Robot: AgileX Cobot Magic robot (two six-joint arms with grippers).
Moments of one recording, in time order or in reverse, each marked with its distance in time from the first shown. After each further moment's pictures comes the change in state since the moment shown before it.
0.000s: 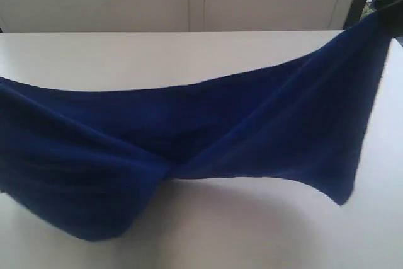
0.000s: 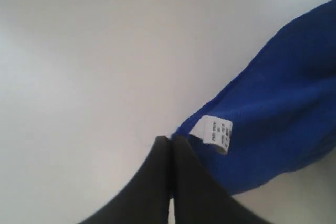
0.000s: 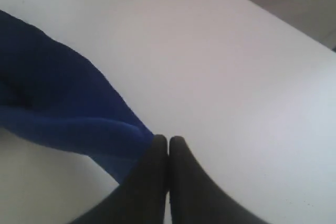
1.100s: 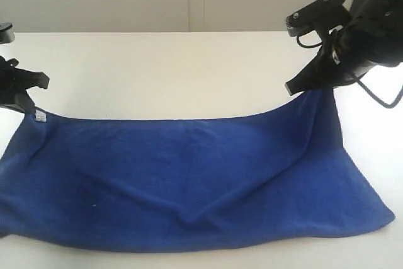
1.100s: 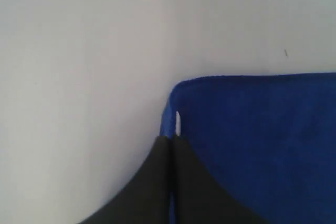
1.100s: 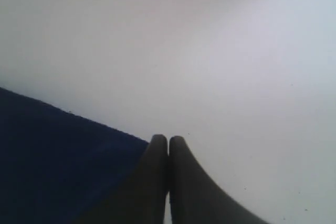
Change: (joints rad) left arm 0.000 0.844 0.004 -0.136 -0.480 -0.163; right arm -0.094 0.673 0.160 -0.652 -0.506 0.636
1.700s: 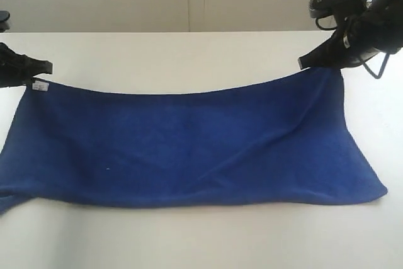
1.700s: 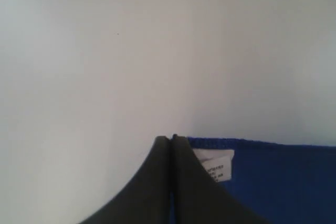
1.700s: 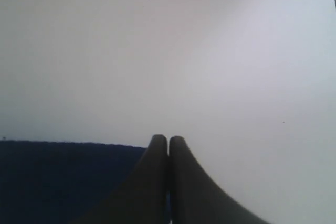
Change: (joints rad) left arm 0.000 0.109 0.000 -0.089 -0.462 0.101; right arm -0.188 0.220 -0.171 -0.017 -0.192 0.055
